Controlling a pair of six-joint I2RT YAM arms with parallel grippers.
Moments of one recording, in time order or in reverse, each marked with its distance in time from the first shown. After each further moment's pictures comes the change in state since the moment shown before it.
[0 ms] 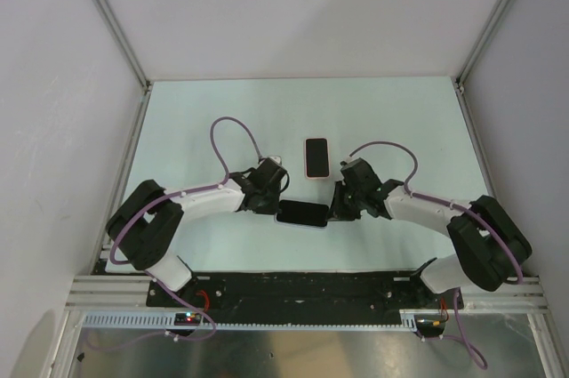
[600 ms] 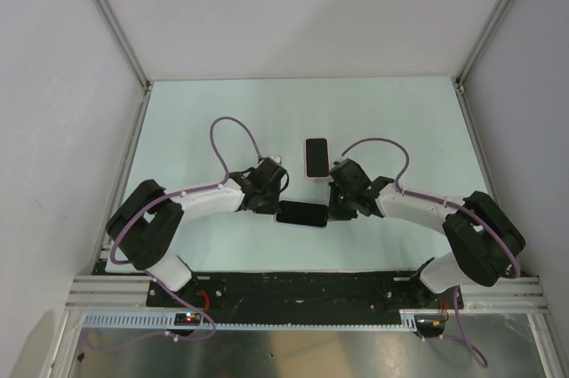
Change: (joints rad) left arm 0.000 0.003 0.000 0.003 0.005 0.000; right arm 0.081 0.048 0.071 -0.082 0.134 -0.001
